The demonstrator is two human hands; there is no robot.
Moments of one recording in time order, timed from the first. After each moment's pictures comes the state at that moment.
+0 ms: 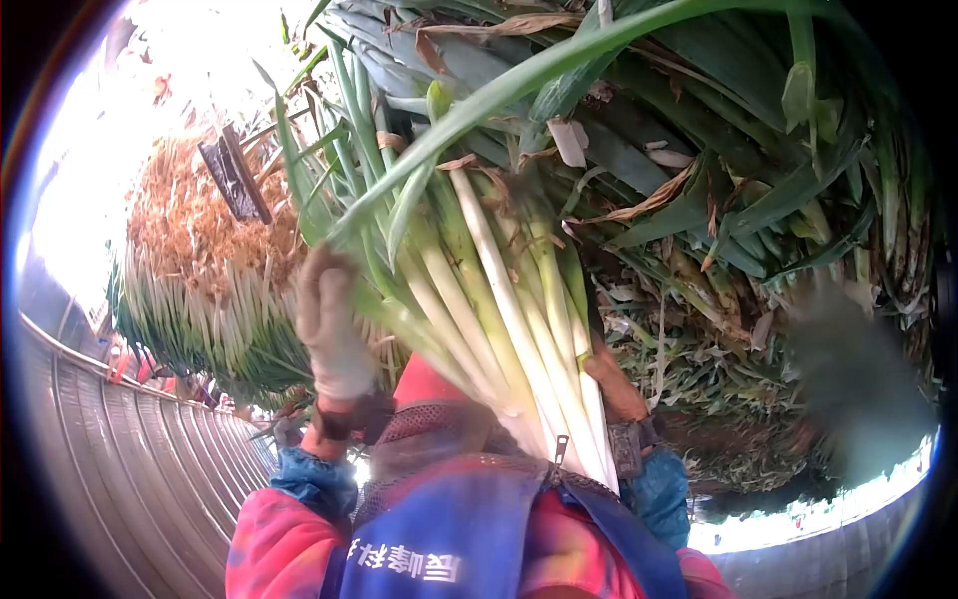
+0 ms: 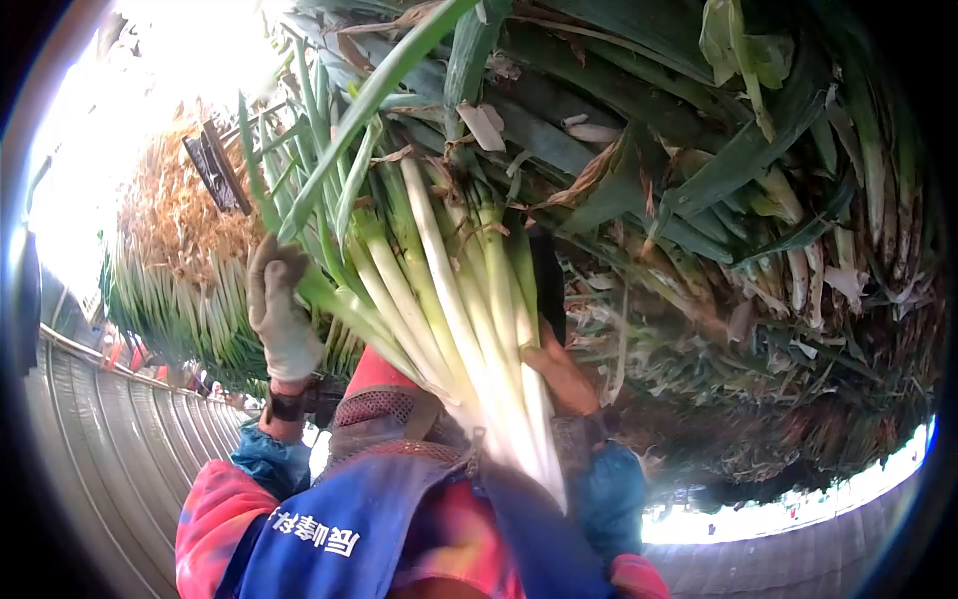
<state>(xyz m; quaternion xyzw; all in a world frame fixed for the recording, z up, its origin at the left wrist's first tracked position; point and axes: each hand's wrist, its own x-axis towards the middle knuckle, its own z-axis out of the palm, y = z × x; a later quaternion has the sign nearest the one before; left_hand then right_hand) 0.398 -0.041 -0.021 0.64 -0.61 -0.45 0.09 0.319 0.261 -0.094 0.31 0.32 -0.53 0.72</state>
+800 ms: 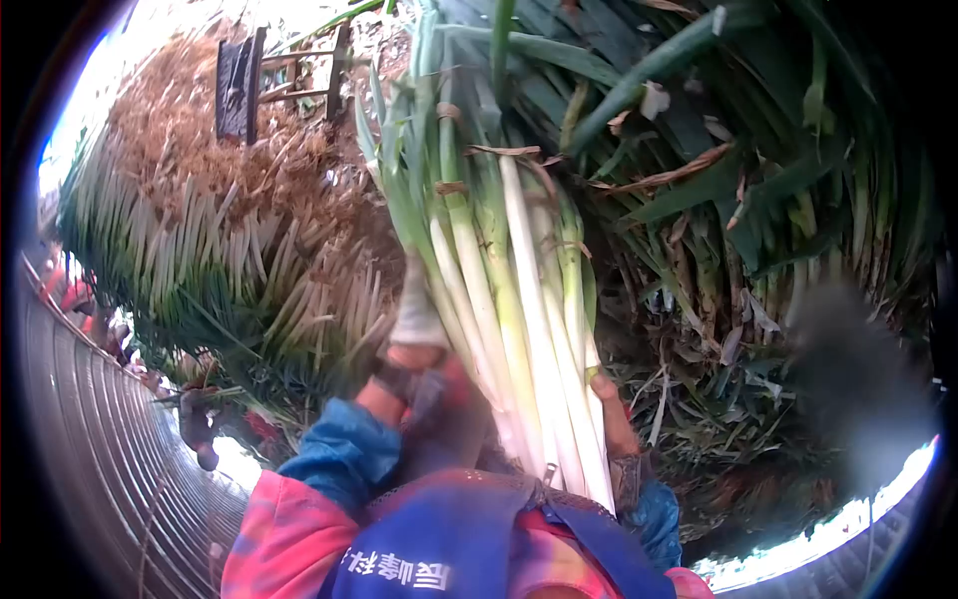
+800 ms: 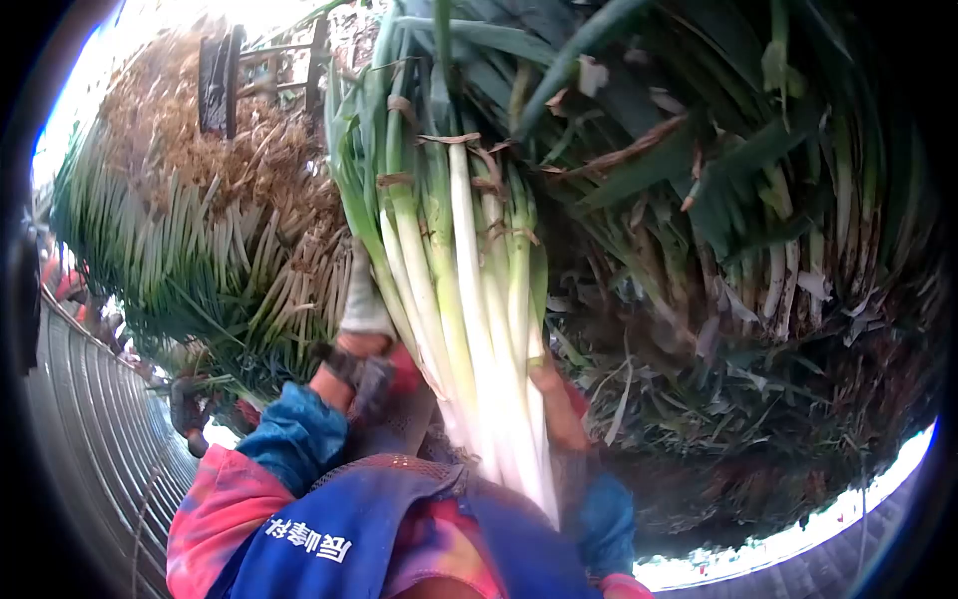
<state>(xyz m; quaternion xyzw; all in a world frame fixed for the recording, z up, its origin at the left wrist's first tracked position) 0.494 0.079 -0.063 0.57 0.04 -0.80 0.19 0.351 0.285 -0.023 0.27 0.41 -0.49 0.72</state>
